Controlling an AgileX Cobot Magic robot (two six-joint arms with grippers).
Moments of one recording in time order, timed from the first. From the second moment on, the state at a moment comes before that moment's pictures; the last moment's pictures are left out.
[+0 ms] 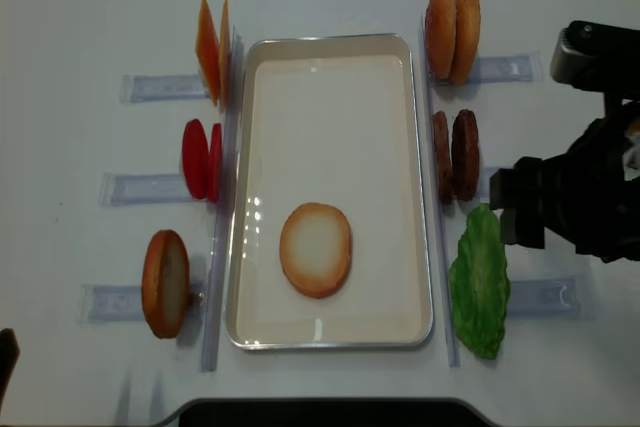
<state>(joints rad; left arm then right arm) 0.03 -0.02 -0.47 0.00 1.11 0.04 0.61 1.16 -0.90 0.04 1.14 0.62</state>
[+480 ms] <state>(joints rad) 0.03 -0.02 -0.47 0.00 1.11 0.04 0.63 1.32 -0.90 0.05 1.06 0.62</state>
